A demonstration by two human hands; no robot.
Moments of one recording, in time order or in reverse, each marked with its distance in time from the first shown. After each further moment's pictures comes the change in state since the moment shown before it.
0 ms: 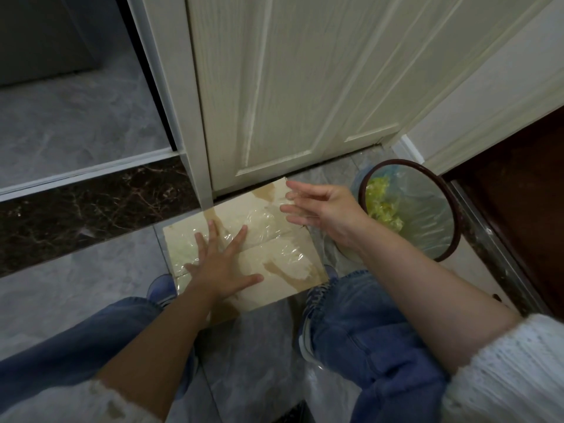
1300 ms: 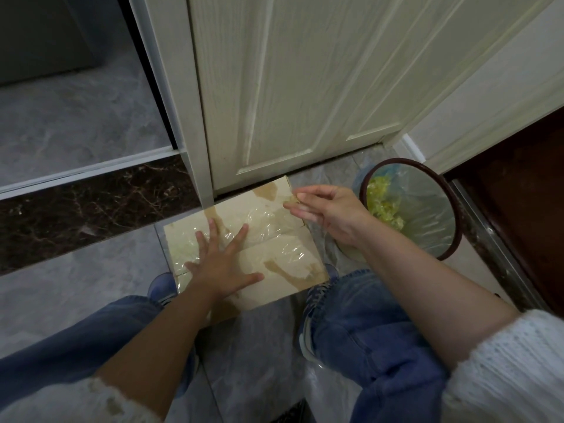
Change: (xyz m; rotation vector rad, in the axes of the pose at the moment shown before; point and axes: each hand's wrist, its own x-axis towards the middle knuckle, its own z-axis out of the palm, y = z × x) left_hand -0.001 0.002 -0.001 0.014 0.009 -0.002; right_hand 0.008 0.006 -0.008 0.157 0.038 0.036
